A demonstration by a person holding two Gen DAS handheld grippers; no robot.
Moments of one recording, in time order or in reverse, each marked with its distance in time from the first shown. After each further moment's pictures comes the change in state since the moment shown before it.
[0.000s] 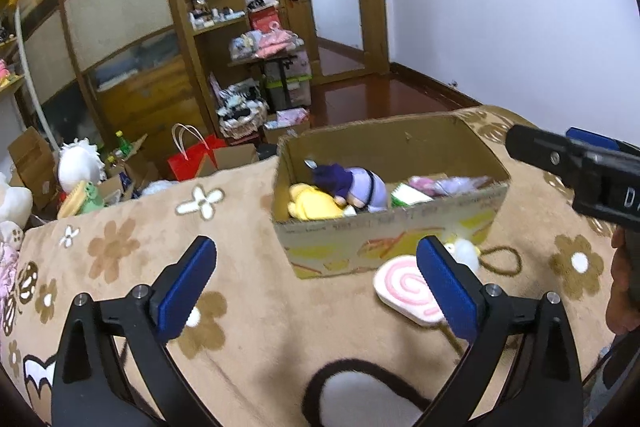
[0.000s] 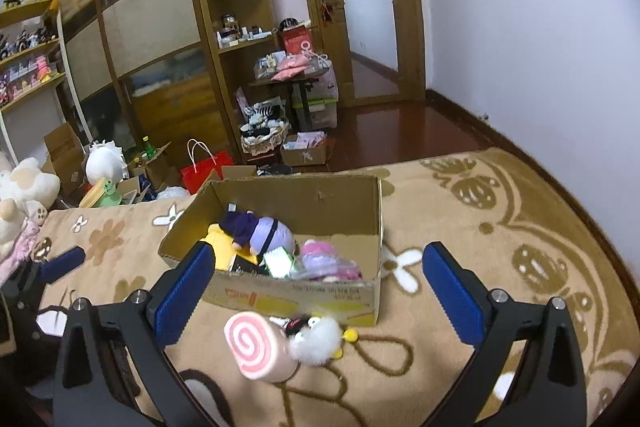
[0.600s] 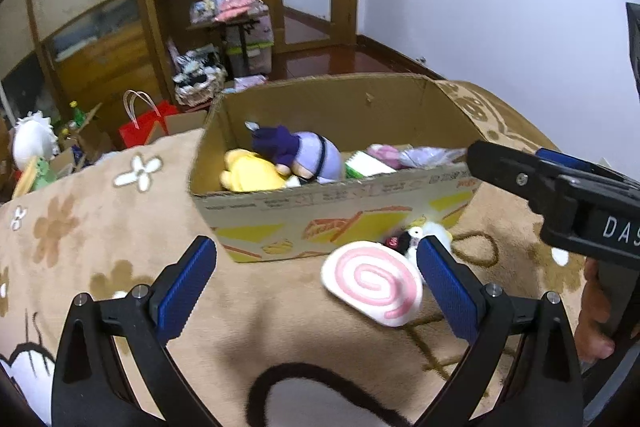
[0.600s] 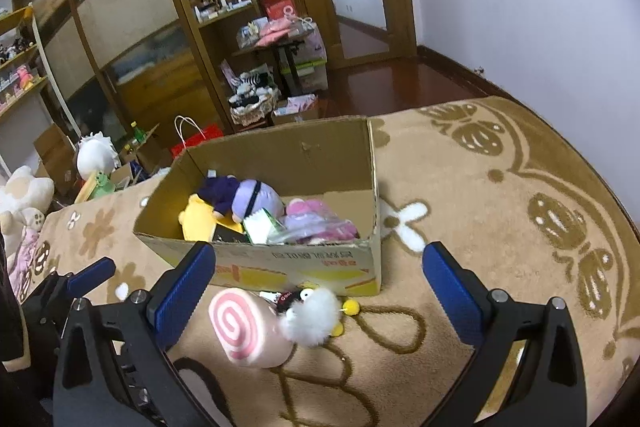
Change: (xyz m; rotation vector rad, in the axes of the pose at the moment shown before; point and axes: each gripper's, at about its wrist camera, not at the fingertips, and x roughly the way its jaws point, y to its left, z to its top) left arm 0.052 -0.018 -0.010 -0.026 0.111 -0.163; right arm 0.042 -0.017 -0.024 0.077 0.131 -0.010
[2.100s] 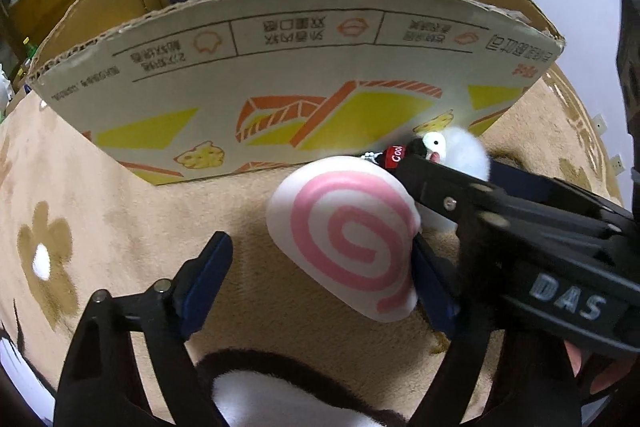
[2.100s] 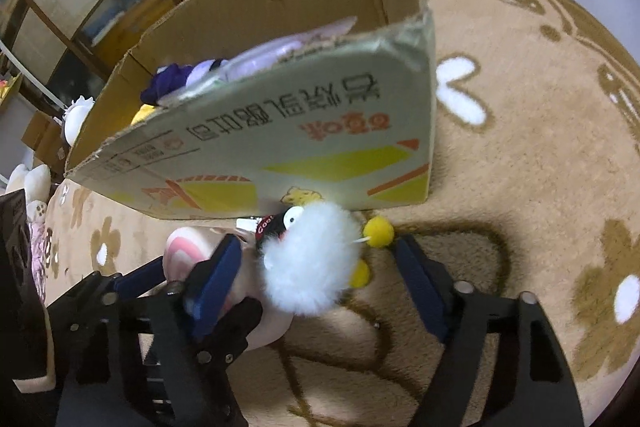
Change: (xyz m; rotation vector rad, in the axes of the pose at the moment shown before) left arm 0.095 -0.012 -0.029 -0.016 0.375 -0.094; right arm 0.101 -0.014 -0.052 0.136 0.344 0.053
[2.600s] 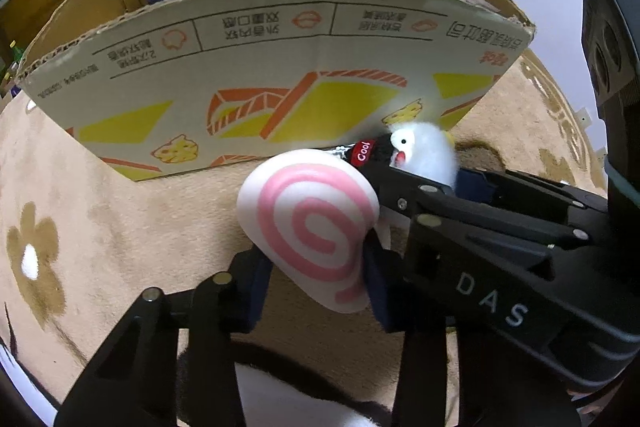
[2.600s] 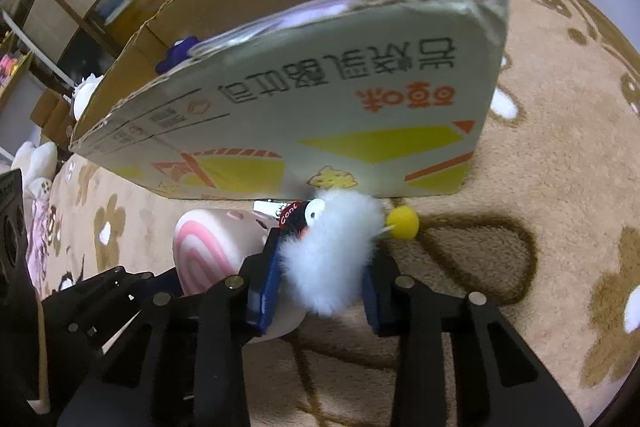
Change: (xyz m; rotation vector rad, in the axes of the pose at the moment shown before) left arm 0.002 -0.024 -0.018 0.019 -0.003 -0.059; right arm 0.009 0.016 -0.005 -0.070 0.036 0.028
